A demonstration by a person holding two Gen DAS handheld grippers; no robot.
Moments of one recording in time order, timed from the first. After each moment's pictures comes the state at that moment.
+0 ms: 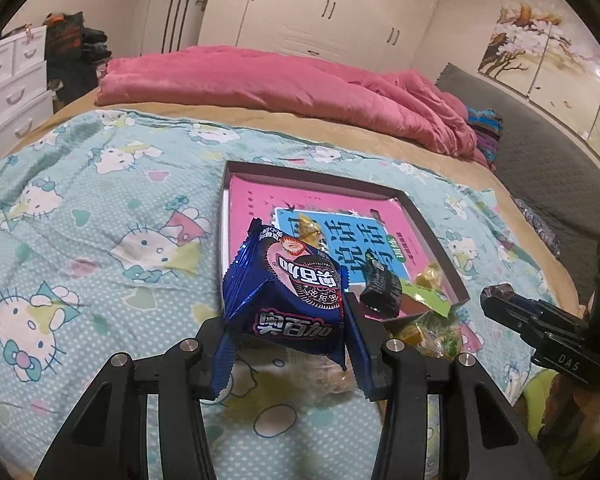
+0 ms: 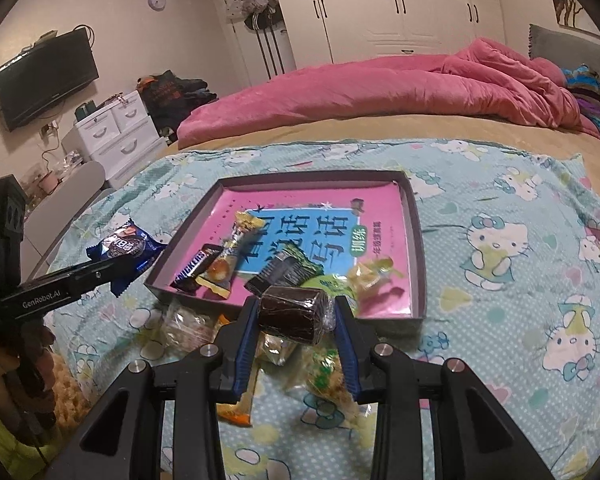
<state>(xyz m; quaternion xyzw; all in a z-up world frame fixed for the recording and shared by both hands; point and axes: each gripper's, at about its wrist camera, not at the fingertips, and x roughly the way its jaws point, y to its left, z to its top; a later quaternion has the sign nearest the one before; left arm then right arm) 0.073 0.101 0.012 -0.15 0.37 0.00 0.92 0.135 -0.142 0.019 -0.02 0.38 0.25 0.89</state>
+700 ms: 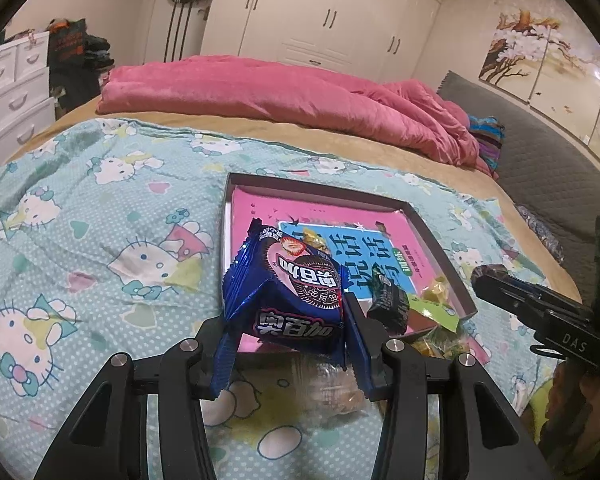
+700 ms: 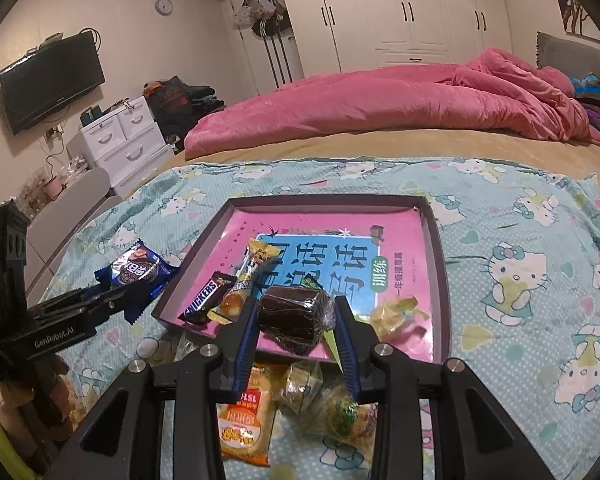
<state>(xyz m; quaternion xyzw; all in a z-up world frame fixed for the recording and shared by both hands) 0.084 0.102 0.008 -0.14 0.35 0.01 0.93 0.157 -0.114 0.028 -0.02 0.36 0.27 0.89</state>
